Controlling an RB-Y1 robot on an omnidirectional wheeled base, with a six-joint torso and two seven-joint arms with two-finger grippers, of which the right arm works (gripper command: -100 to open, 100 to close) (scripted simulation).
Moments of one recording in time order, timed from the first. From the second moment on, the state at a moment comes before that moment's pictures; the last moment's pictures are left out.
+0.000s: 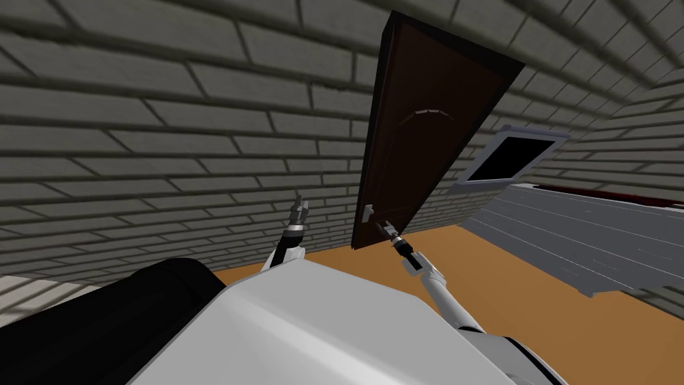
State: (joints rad) arm -0.24 -0.45 0.13 -0.86 0.43 -0.74 0.71
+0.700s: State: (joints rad) arm -0.24 -0.43 0.12 -0.85 0.43 -0.72 0.74
